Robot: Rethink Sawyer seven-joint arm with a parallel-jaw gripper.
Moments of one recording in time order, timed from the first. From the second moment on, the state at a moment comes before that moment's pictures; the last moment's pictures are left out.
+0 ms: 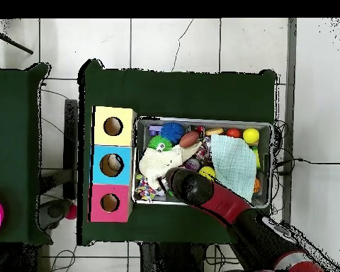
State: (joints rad) arm -0.62 -0.51 0.31 2.02 0.08 0.22 0.72
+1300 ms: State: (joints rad) arm -0.48 -0.71 0.22 2.05 0.10 0.30 0.83
